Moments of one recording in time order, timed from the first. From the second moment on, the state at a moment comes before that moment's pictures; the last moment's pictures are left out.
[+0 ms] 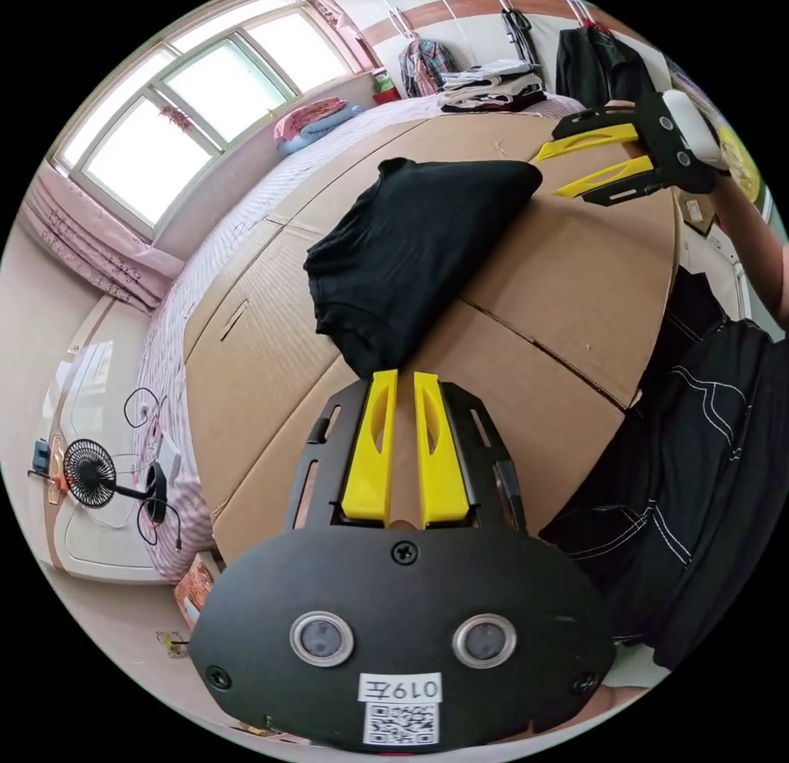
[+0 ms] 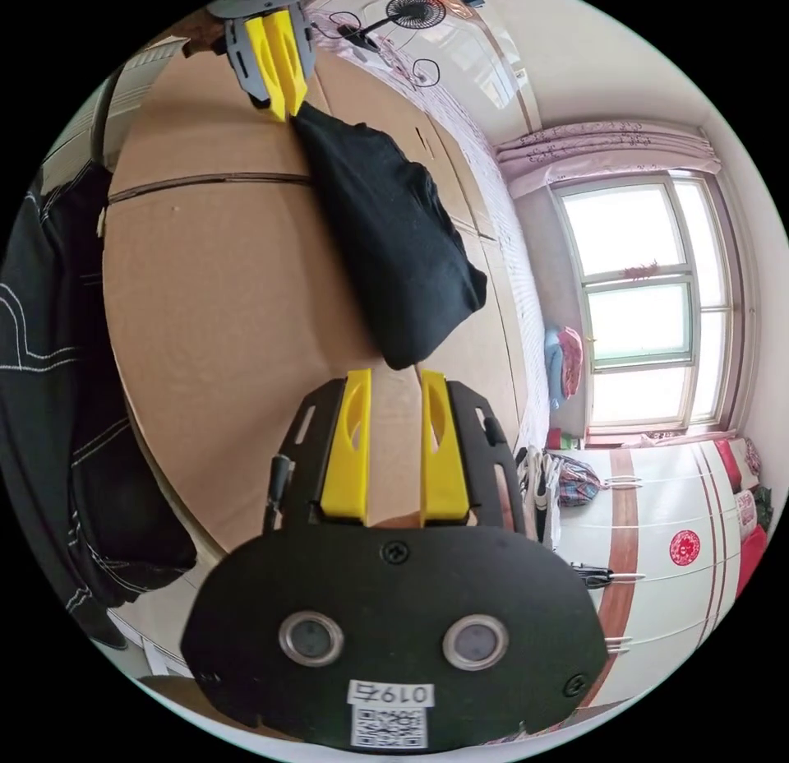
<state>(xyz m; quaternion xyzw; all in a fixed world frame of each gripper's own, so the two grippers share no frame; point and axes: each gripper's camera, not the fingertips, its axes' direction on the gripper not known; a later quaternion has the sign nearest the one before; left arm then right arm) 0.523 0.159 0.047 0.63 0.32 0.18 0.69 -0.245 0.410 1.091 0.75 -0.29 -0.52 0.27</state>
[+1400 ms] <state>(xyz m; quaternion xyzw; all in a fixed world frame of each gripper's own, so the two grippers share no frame) 0.422 0.060 0.186 0.47 0.65 0.03 0.60 -0.304 0.309 1.102 0.53 -0.63 -0.54 0.15</state>
